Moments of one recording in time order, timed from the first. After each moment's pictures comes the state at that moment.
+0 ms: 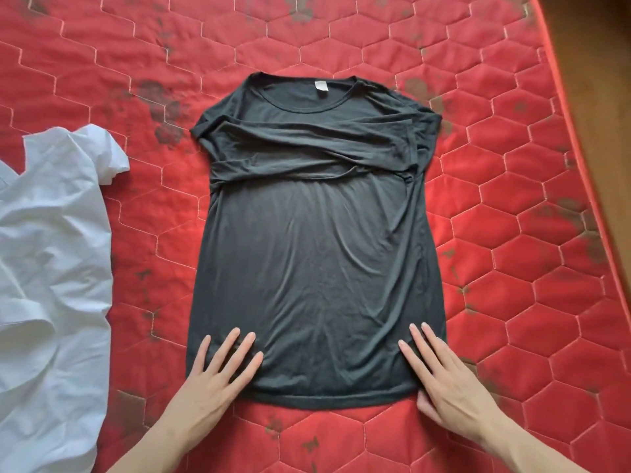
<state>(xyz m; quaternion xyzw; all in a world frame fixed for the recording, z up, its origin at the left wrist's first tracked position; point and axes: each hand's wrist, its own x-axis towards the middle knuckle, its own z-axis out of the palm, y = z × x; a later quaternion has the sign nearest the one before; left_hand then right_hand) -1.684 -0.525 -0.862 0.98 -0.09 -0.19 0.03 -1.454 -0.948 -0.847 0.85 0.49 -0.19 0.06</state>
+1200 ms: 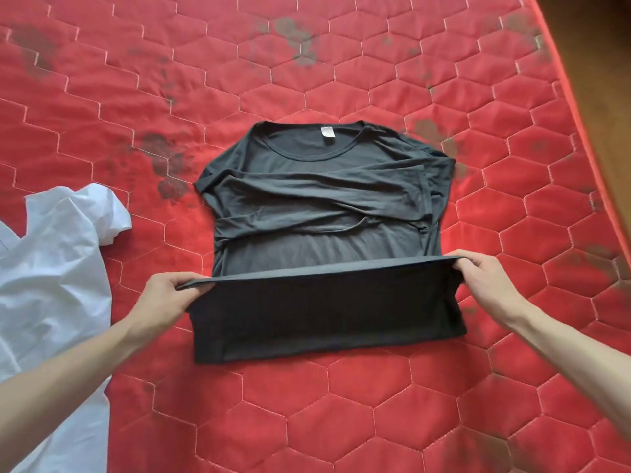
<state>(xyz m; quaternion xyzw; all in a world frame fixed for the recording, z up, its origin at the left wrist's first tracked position) -1.477 -0.356 -0.813 0.76 0.38 -0.10 0.52 -1.211 -0.798 -0.794 0.87 0.03 -0.28 -0.39</state>
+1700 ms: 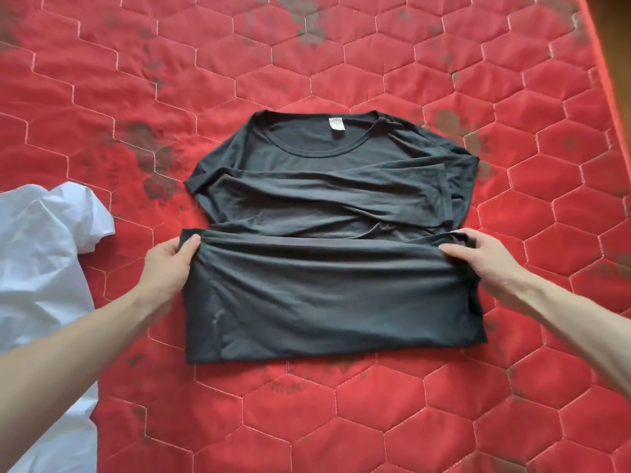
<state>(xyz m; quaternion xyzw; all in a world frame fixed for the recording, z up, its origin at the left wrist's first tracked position) -1.409 -0.332 -0.852 0.68 0.50 0.03 0.54 -1.155 -0.762 -0.831 0.83 -0.04 -0.33 -0.44</state>
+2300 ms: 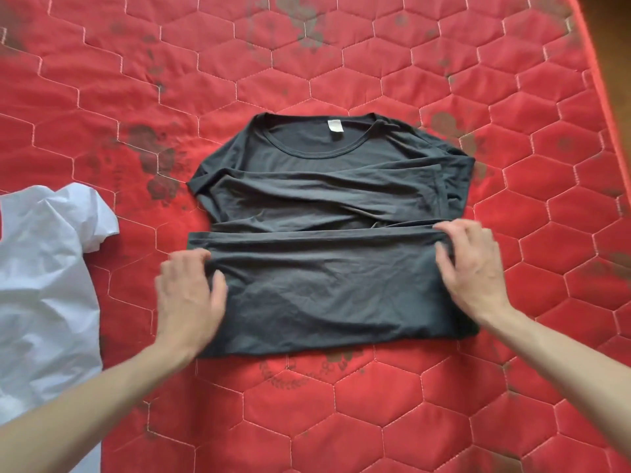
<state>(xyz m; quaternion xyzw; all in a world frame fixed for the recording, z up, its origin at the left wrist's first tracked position) -1.446 -0.385 -0.846 0.94 0.30 0.05 0.14 -1.196 -0.758 -0.833 0.95 0.29 0.03 -0.13</state>
